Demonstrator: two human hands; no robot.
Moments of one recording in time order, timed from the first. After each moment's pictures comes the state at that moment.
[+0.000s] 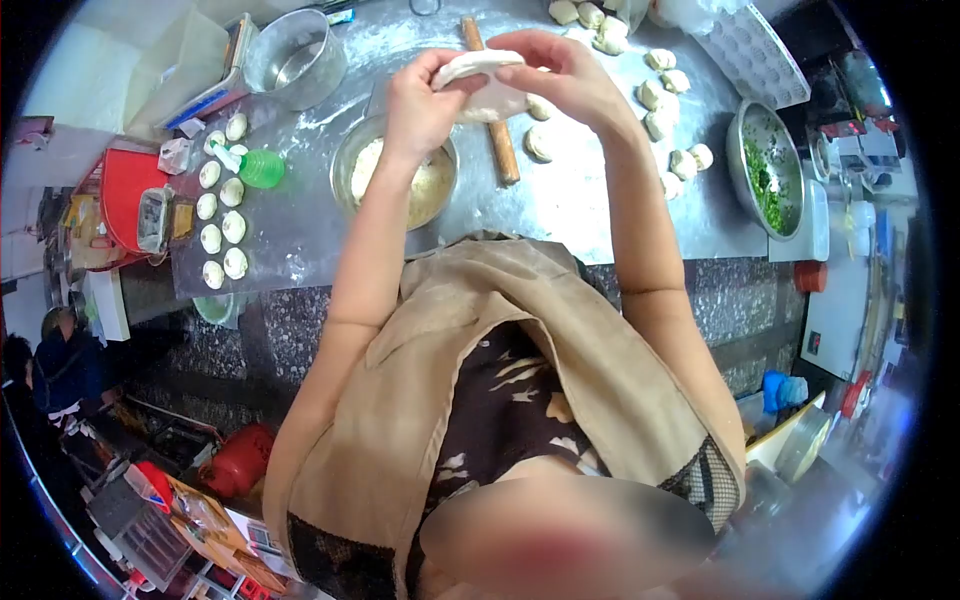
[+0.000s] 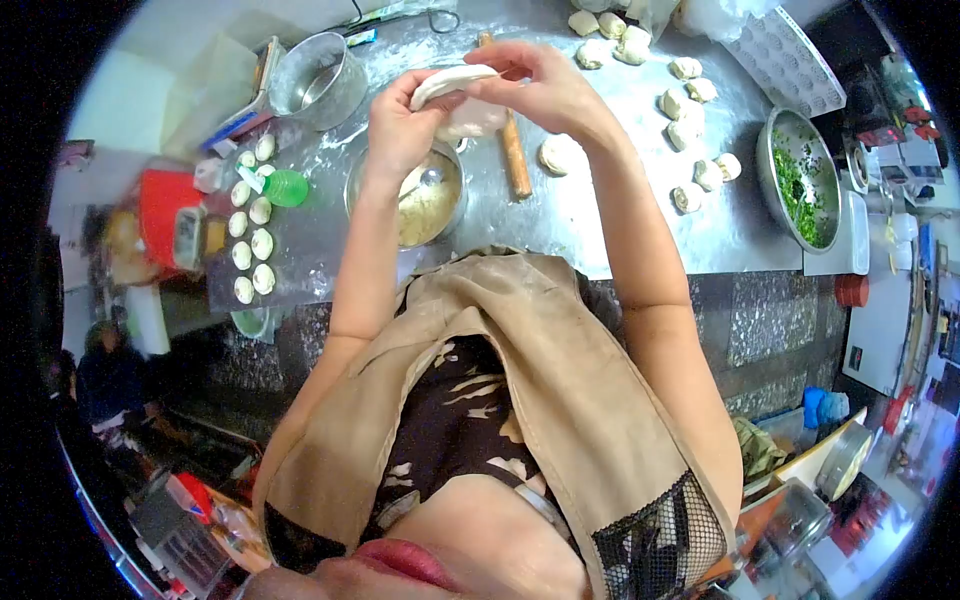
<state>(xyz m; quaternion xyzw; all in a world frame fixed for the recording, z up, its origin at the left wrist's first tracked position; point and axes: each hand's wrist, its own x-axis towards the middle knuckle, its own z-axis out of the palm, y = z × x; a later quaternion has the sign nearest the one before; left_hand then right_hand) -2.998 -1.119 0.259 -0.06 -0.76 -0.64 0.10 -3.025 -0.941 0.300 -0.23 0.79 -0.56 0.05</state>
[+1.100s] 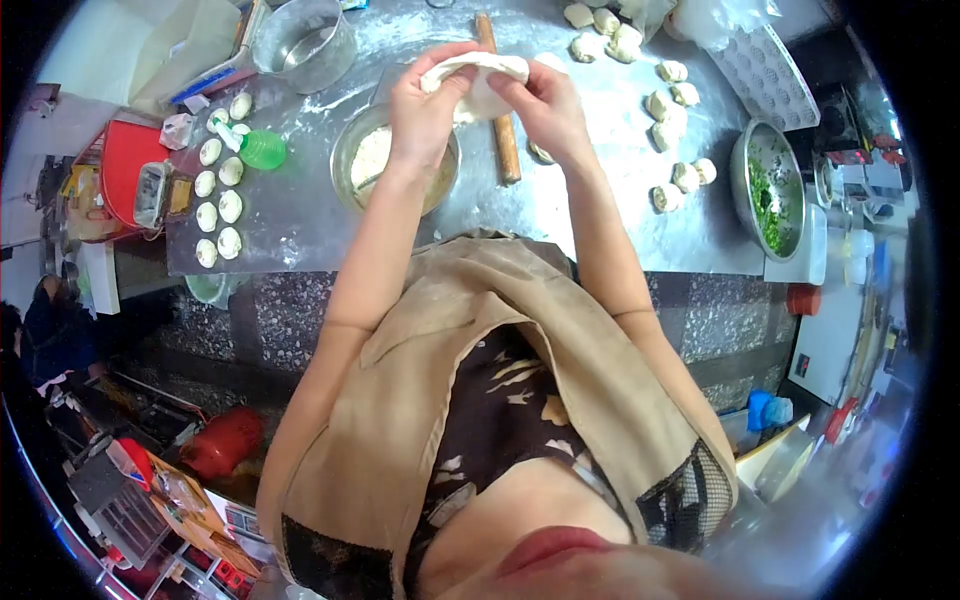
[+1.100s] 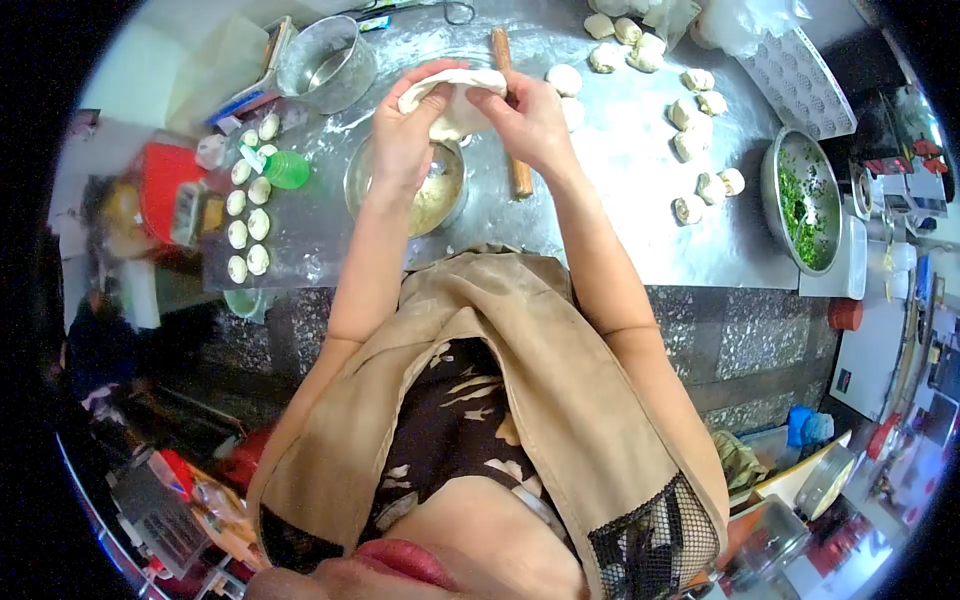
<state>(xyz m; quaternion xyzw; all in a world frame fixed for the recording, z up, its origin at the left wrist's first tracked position) -2.986 -1.108 0.249 -0.02 -0.52 -0.85 0.11 -3.011 -0.970 0.254 -0.16 0.74 -0.65 0.01</state>
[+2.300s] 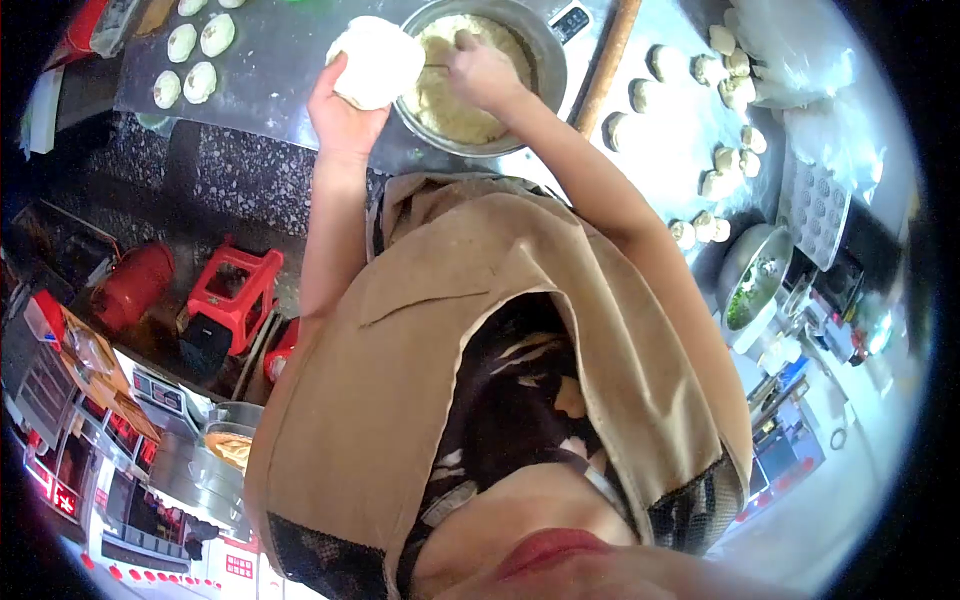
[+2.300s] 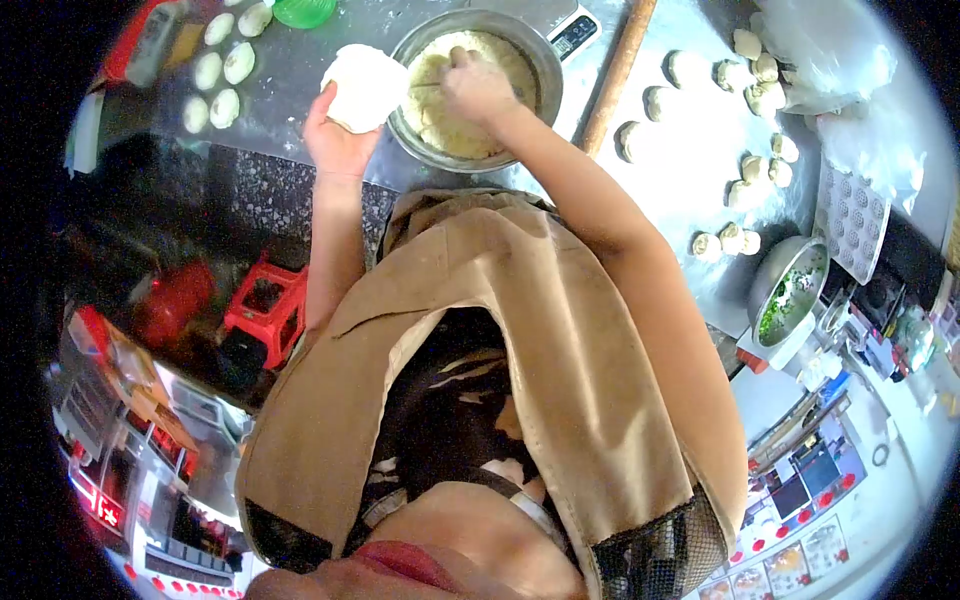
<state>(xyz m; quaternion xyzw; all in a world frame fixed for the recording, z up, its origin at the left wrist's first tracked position) -2.882 -1.271 0.113 0.31 -0.12 -0.92 0.21 -3.013 -1.135 0.063 -0.52 0.84 -0.11 0.10</state>
